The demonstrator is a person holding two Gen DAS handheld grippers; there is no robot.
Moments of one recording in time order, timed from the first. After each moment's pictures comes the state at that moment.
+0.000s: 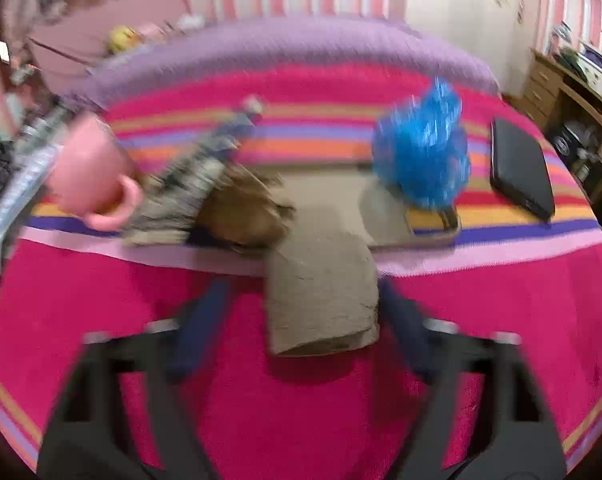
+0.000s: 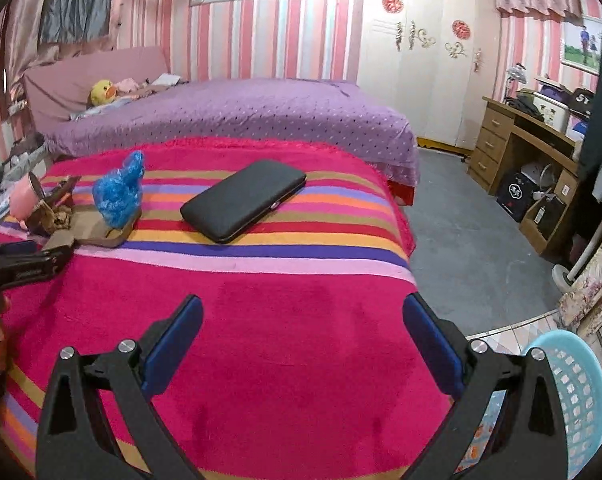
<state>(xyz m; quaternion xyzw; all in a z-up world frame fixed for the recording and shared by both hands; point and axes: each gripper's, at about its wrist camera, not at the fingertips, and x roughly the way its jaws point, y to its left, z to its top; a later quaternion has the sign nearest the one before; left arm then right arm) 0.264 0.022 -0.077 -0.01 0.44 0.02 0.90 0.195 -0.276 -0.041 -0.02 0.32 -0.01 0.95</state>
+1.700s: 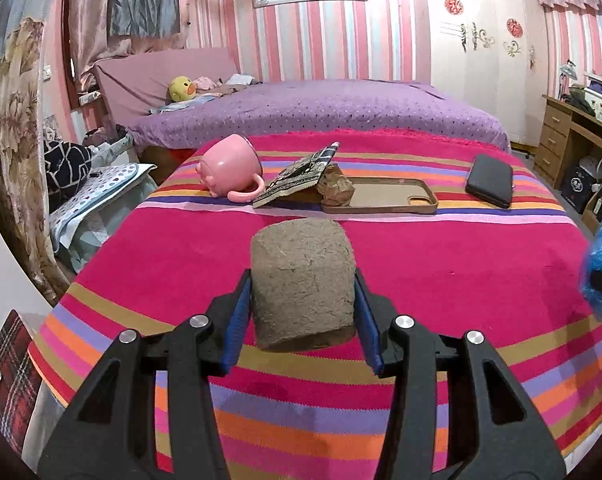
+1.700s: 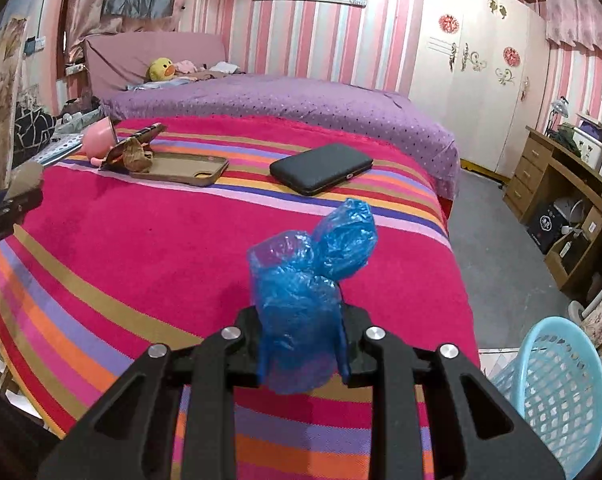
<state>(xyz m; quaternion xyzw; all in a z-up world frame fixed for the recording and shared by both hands) 0.090 0.032 -0.029 0.01 0.30 0.11 0.95 0.113 -0.240 -0.045 -0.08 0.31 0.07 0.95</state>
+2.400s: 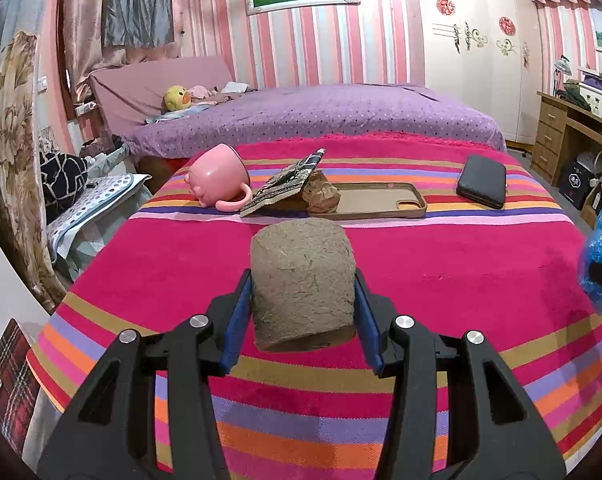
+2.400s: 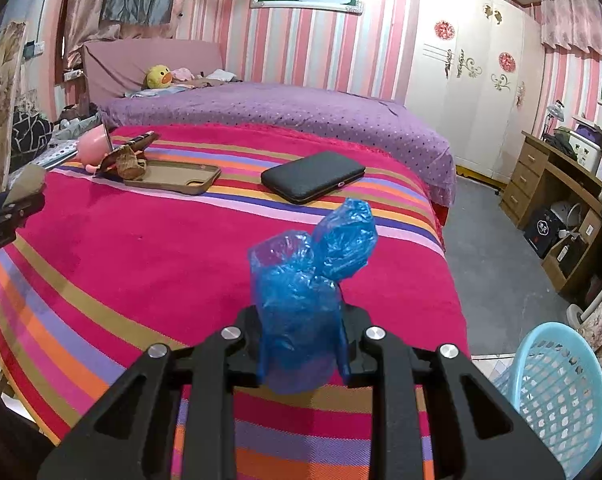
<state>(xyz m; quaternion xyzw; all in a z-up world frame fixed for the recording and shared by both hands) 0.092 0.013 -0.027 0.02 0.29 0.11 0.95 0.114 -0.246 -0.047 -0.08 0.29 0.07 0.95</state>
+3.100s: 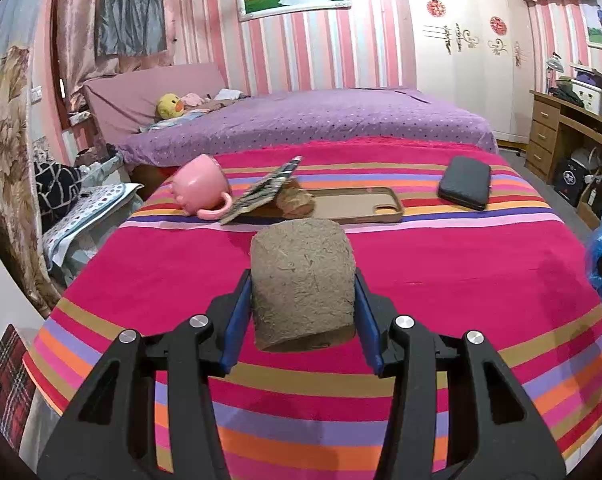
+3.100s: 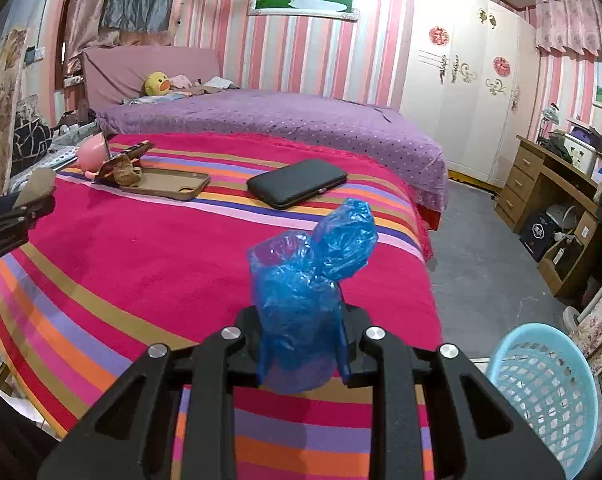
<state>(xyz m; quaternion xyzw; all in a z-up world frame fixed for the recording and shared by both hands) 0.092 -0.015 -0.024 0.03 0.28 0.09 0.95 0.099 -0.274 -0.036 -0.07 0.28 0.06 0.95</state>
